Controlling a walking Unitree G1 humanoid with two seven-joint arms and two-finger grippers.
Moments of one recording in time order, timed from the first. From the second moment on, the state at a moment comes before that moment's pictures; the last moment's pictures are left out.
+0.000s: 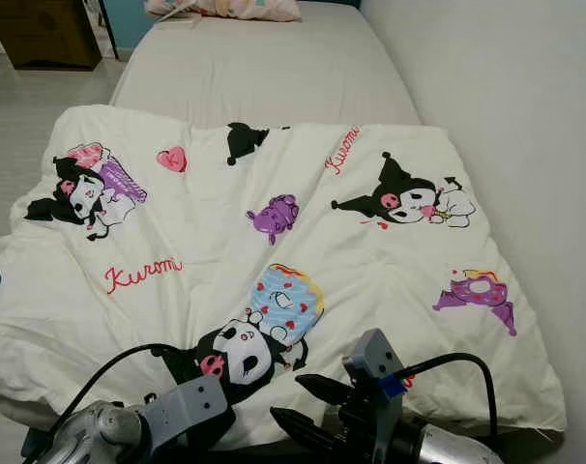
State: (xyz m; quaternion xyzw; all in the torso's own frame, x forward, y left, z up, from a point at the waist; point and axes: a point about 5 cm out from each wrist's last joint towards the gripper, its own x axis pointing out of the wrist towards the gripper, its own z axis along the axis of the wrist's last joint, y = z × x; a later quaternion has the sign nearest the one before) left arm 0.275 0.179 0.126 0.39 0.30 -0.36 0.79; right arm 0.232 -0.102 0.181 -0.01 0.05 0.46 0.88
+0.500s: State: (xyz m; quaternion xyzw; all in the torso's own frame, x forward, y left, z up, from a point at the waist) left arm 0.256 0.201 0.170 0.24 0.21 -0.46 0.83; right arm 0.231 -0.102 0.181 0.00 0.04 0.47 0.88
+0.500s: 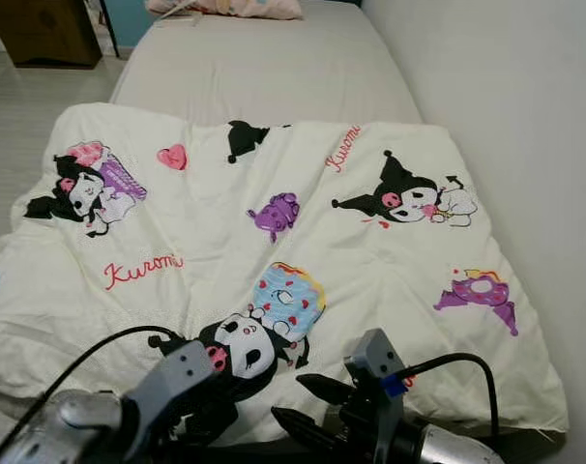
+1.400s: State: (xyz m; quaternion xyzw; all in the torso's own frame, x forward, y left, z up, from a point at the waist) left arm 0.281 0.200 0.157 0.23 0.04 -0.15 0.96; right arm 0.276 -0.144 0.156 -0.06 0.04 0.25 0.97
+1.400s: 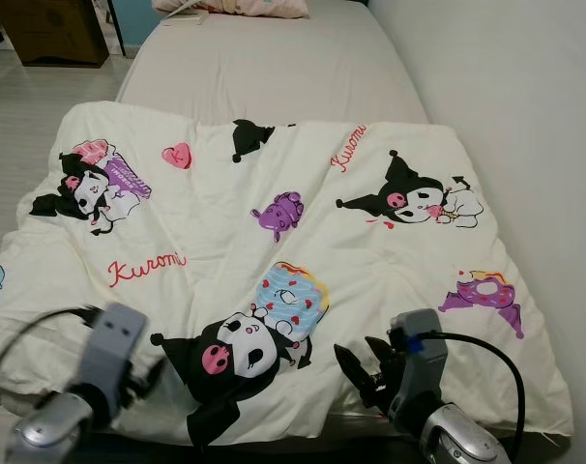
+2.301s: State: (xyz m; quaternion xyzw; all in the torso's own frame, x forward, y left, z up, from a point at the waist) left arm 0.302 0.247 0.120 0.52 0.03 -0.12 0.84; right arm 0.320 -0.202 0.114 -0.42 0.11 0.24 0.87
